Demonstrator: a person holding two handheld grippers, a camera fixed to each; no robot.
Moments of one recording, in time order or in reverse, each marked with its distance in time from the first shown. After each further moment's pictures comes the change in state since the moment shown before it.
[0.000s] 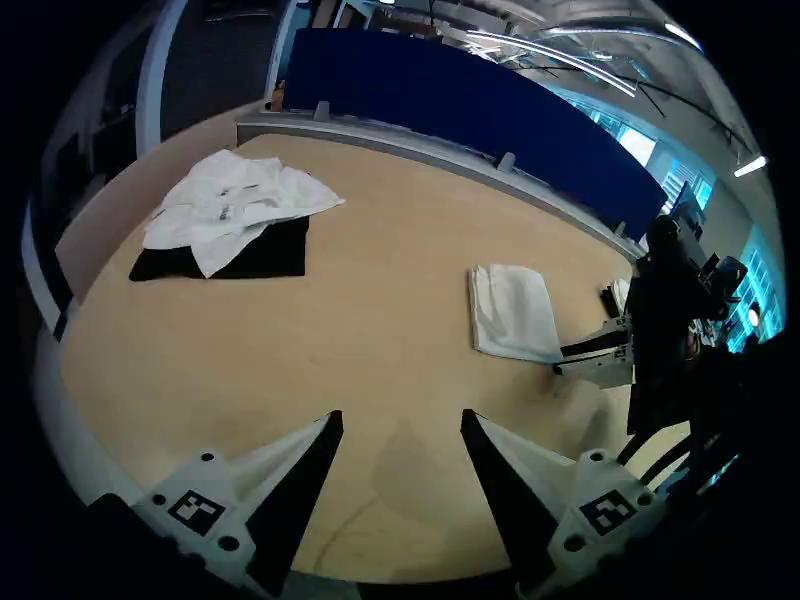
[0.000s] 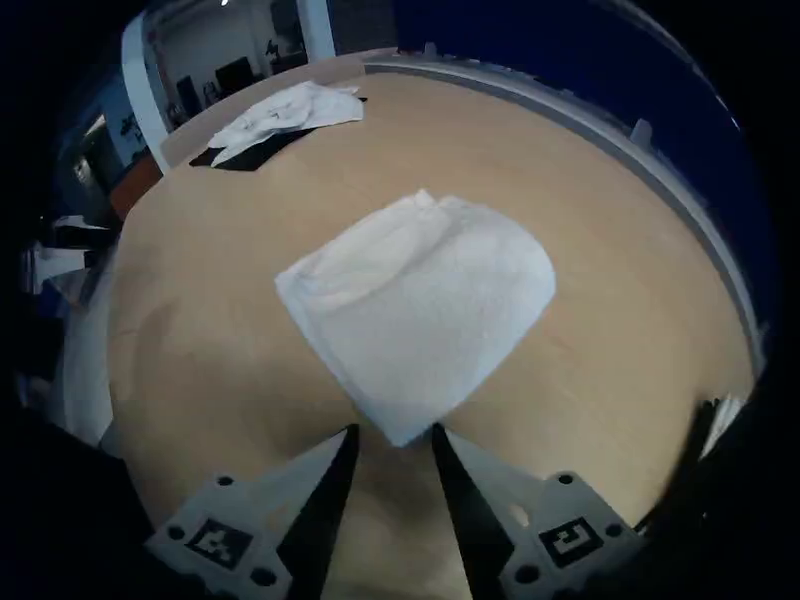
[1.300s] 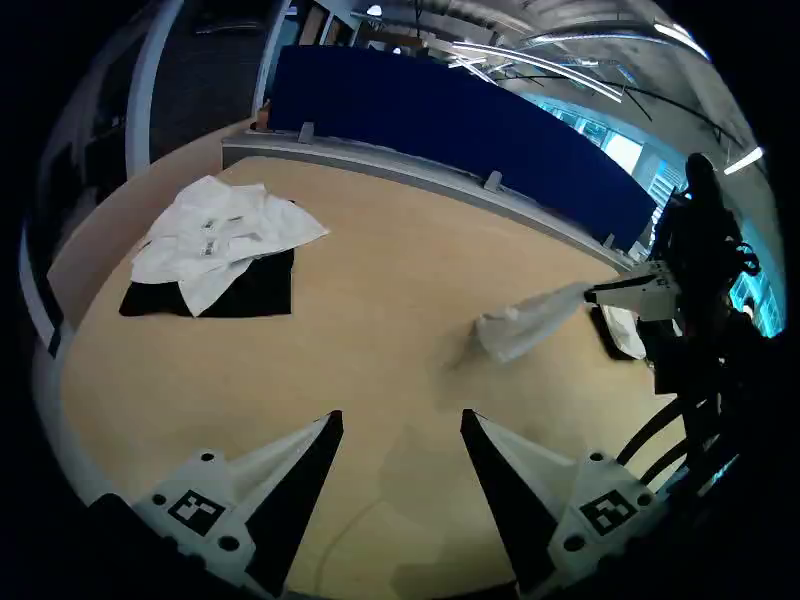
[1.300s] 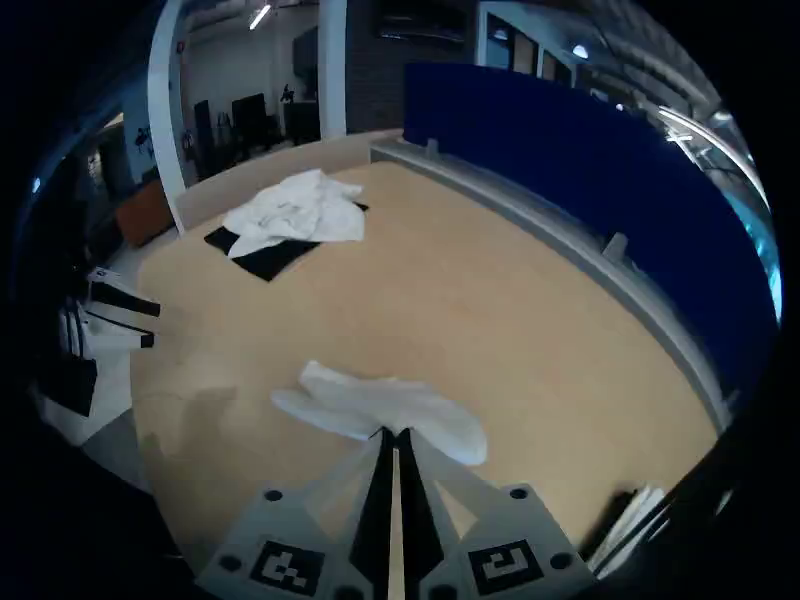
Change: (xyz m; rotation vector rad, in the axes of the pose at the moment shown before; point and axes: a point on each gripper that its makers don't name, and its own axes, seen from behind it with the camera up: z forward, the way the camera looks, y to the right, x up) left arm 0.042 0.009 0.003 -0.042 0.058 0.027; right arm 0.135 0.006 -0.101 -0.061 0.238 -0.107
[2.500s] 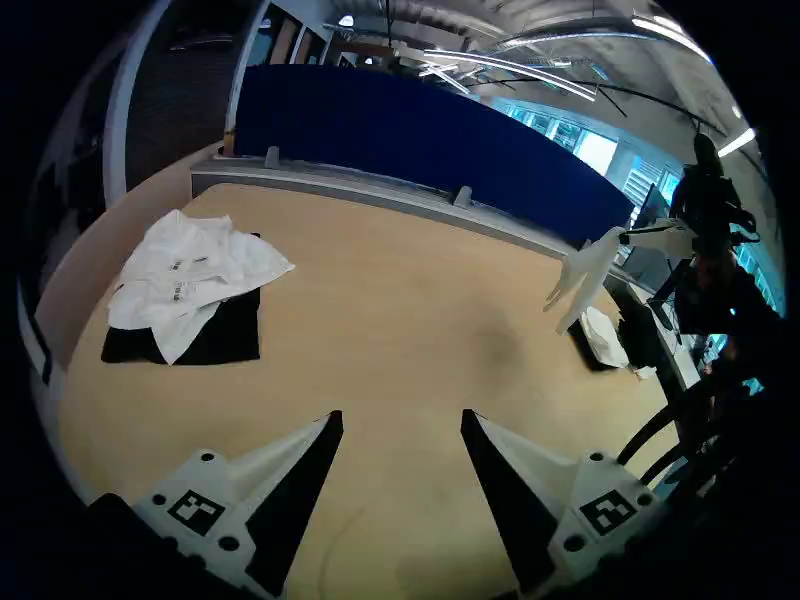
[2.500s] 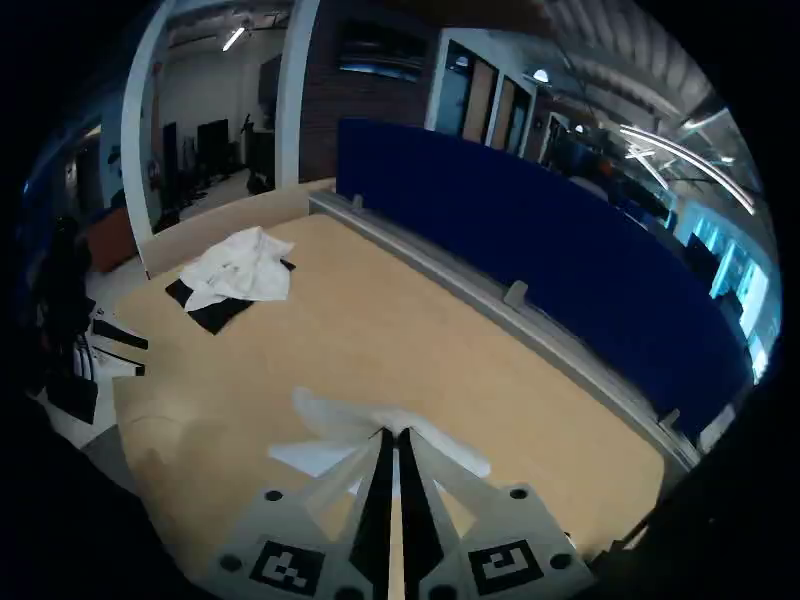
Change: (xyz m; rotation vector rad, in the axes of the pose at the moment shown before) left arm 0.042 0.031 0.011 -0.074 0.035 0.055; right arm 0.046 0.129 -0.109 -0.172 0.077 0.033
